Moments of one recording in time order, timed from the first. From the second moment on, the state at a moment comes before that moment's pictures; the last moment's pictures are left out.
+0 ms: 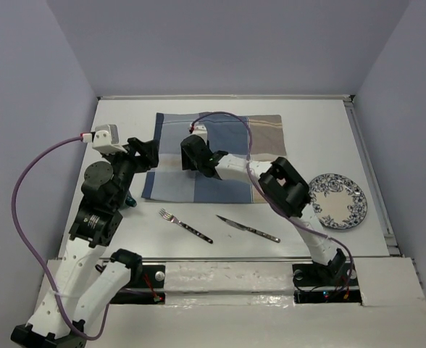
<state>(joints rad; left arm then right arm) -0.35 0.65 0.83 -0.18 -0.17 -0.39 0.87 2.37 1.83 -0.13 0.40 0.54</state>
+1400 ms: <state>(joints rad) -0.71 0.38 0.71 -0.24 -0.14 -0.34 -0.64 1.02 0.45 -0.43 0.18 0.86</state>
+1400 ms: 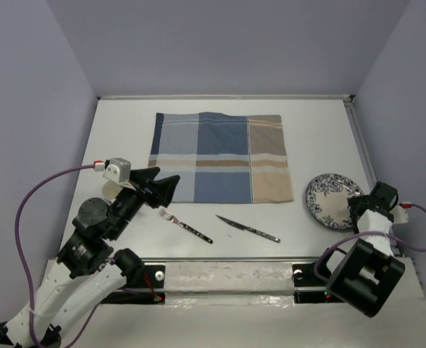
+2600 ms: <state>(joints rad) -0.46 0.52 0.71 -0.23 -0.09 -0.34 0.06 1.03 0.61 0.13 -0.33 0.89</state>
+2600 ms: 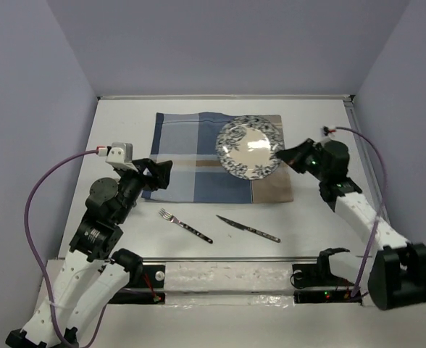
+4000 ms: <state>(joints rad) -0.33 0.53 0.70 -0.22 -0.09 -0.34 0.46 1.91 1.20 0.18 -0.21 0.67</state>
